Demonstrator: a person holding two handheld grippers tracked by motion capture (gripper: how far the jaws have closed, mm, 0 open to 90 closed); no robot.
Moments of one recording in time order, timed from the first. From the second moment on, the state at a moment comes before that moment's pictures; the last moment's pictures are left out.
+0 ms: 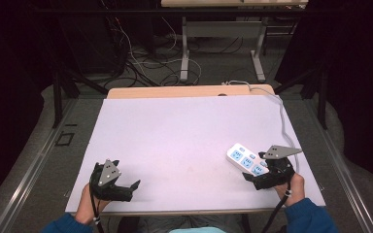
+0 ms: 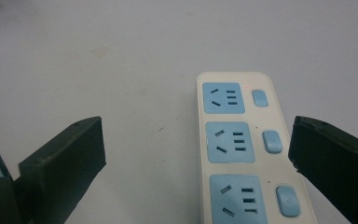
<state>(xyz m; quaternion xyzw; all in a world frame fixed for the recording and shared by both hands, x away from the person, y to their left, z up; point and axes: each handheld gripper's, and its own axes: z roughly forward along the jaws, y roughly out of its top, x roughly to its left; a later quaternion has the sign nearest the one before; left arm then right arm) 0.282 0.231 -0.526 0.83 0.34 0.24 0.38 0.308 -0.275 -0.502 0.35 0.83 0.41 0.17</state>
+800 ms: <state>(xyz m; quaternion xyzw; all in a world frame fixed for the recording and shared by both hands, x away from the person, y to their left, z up) 0.282 0.231 -0.526 0.83 0.33 0.25 0.37 0.334 -0.275 -0.496 0.37 0.82 0.41 0.17</state>
